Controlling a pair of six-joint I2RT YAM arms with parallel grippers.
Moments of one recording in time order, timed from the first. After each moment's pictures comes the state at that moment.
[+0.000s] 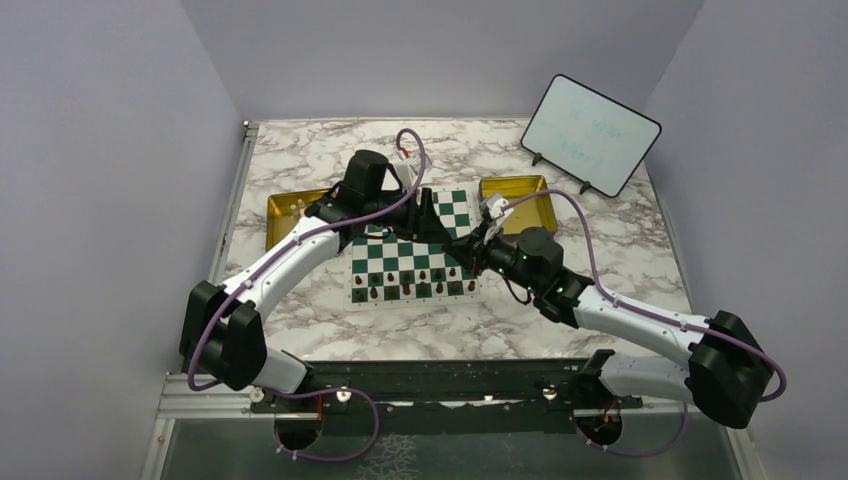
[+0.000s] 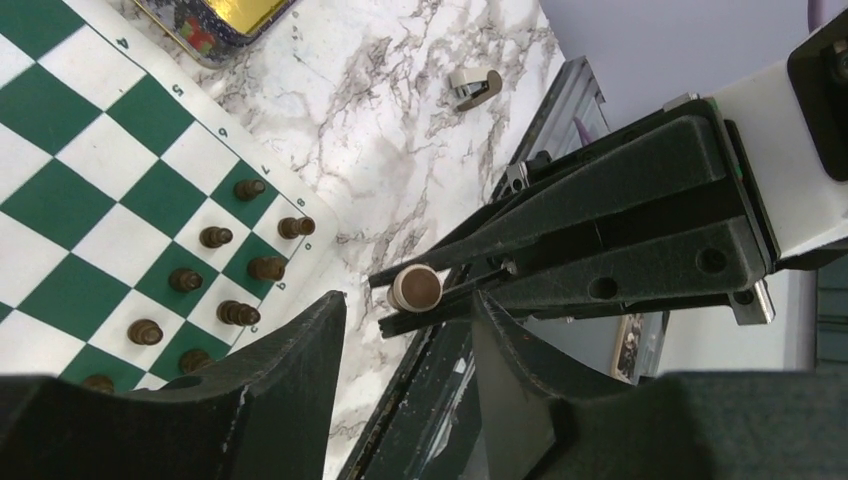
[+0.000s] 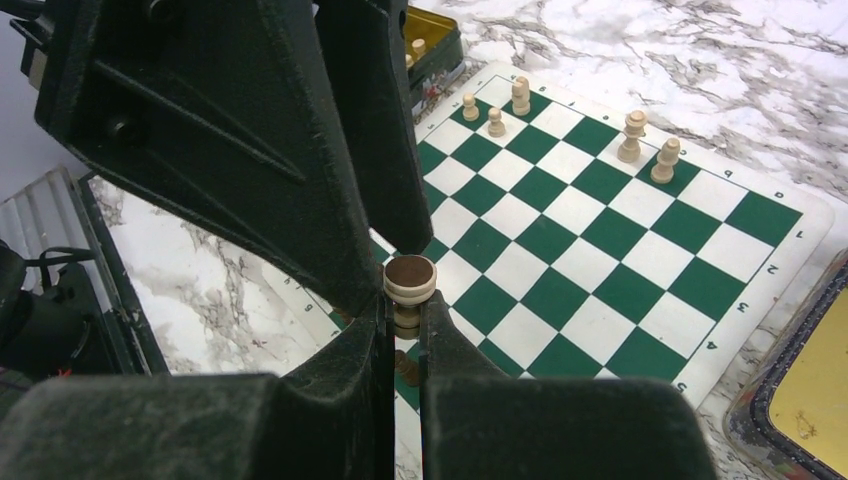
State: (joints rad) left arm -0.52 1.42 1.13 -0.29 0.78 -0.43; right arm 0.82 1.15 0.59 0.45 -0.10 0.19
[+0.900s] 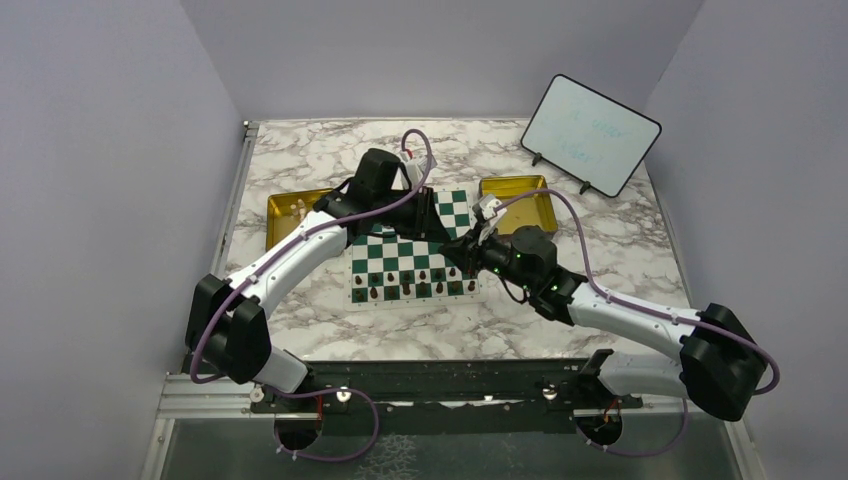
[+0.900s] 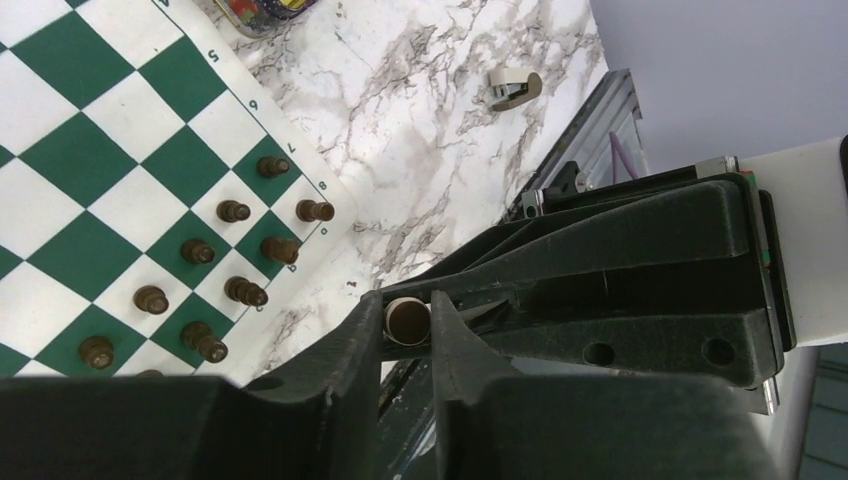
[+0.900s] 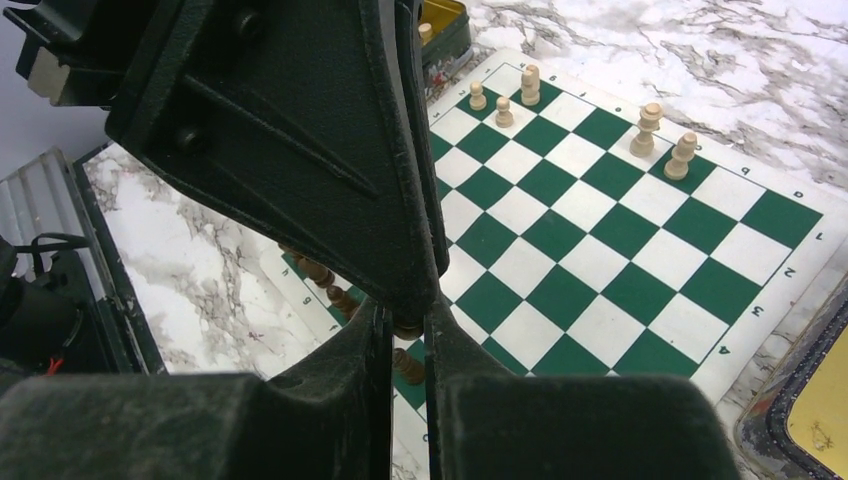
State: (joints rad) left arm -0.56 1.46 1.20 -0.40 0.65 -0.48; right arm 0.82 1.20 0.60 0.46 -0.12 0.17
